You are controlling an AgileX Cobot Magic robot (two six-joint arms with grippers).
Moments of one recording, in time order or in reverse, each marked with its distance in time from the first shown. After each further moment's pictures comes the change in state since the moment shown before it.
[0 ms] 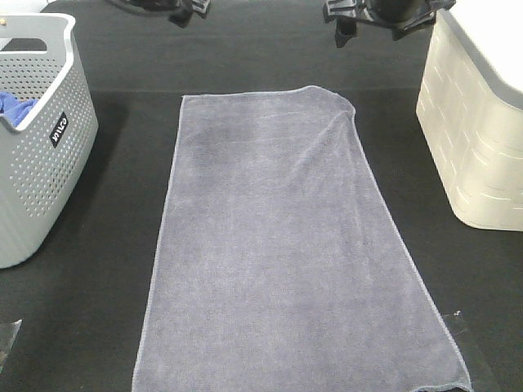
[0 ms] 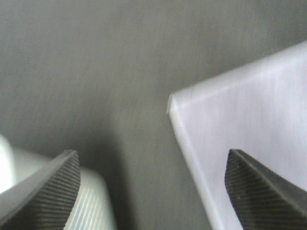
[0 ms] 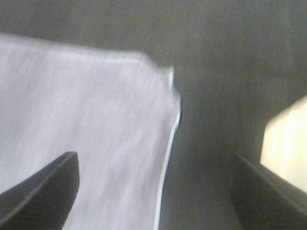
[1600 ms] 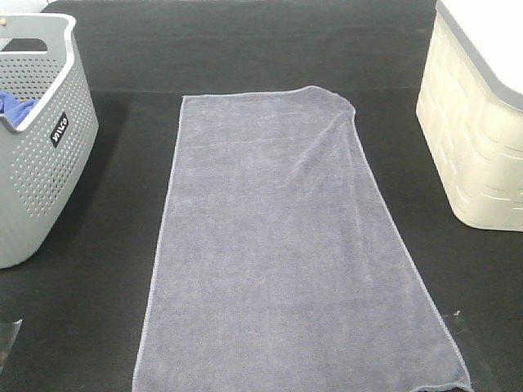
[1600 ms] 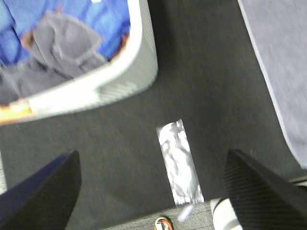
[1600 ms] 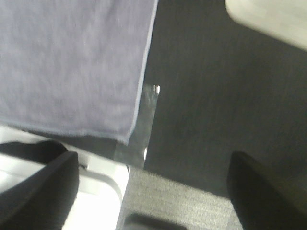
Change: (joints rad) left arm 0.001 -1.205 1.150 -0.239 0.322 0.050; right arm 0.007 -1.045 0.953 0.118 0.482 -0.102
